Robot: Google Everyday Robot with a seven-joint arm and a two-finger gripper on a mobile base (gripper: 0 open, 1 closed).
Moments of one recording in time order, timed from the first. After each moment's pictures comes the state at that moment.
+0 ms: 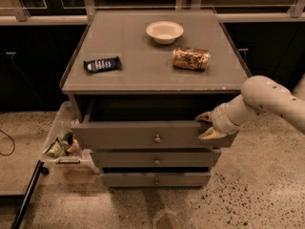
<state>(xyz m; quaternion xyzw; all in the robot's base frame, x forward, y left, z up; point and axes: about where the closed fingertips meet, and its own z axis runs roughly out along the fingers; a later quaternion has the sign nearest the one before) 0.580 -0.210 0.636 -0.74 0.62 0.07 0.25</state>
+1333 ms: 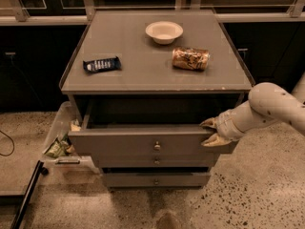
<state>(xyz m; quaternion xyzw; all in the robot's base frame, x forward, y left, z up) 0.559 -0.221 0.629 -0.72 0.64 0.09 0.25</state>
